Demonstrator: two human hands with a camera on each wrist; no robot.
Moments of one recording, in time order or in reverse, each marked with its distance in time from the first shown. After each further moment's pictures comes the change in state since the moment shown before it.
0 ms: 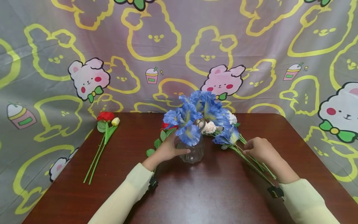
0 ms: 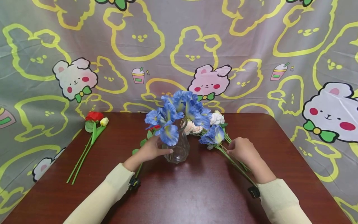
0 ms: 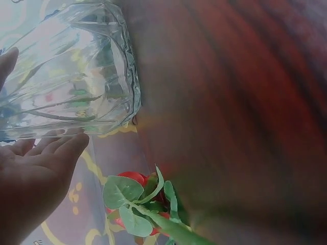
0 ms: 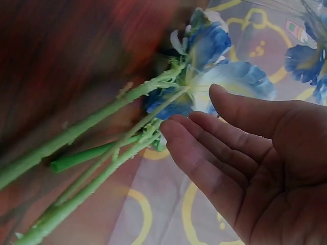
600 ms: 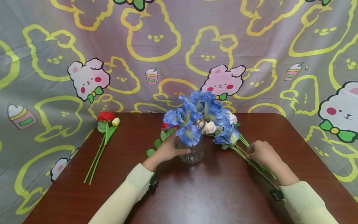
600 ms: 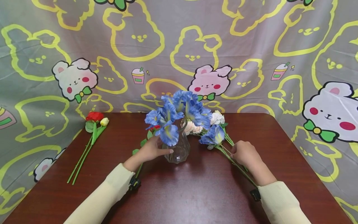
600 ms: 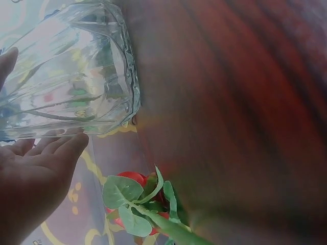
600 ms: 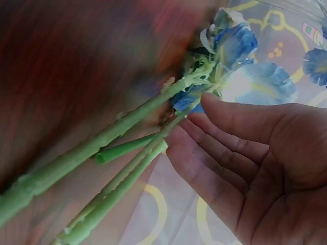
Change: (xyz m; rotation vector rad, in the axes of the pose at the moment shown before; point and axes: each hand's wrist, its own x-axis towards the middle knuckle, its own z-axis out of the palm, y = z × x) left_hand 0.000 0.001 0.000 0.009 -0.003 -0.040; right_hand -0.003 0.013 0.009 -0.054 0.030 -0.014
